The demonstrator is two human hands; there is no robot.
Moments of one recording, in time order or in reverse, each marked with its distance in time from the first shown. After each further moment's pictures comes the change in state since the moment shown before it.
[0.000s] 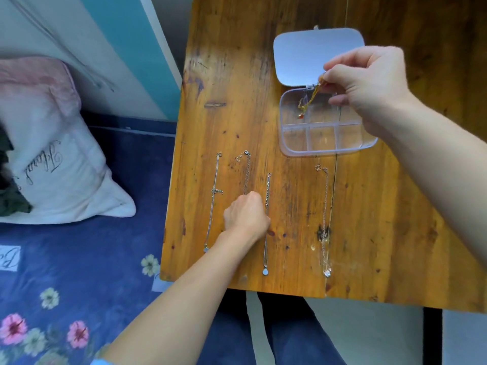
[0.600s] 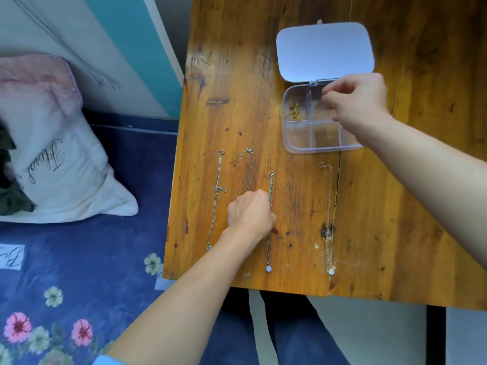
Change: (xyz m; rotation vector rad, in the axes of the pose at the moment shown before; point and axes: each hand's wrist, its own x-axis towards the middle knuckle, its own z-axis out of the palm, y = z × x) left_hand -0.003 0.002 -0.003 0.104 0.061 0.125; right_hand 0.017 0.057 0.011 -0.302 0.061 0.025
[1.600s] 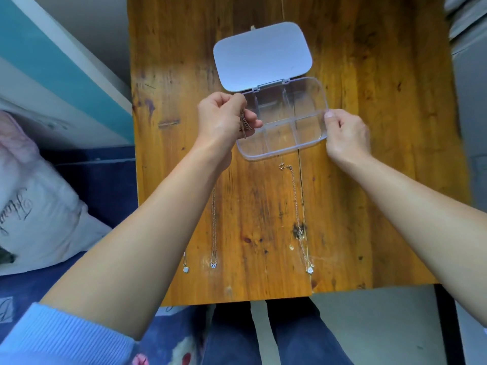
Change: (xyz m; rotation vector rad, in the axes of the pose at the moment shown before) left_hand 0.067 0.090 -0.113 -1.203 0.143 0.006; right_hand -0.024 0.095 -0.036 -0.153 0.130 0.073
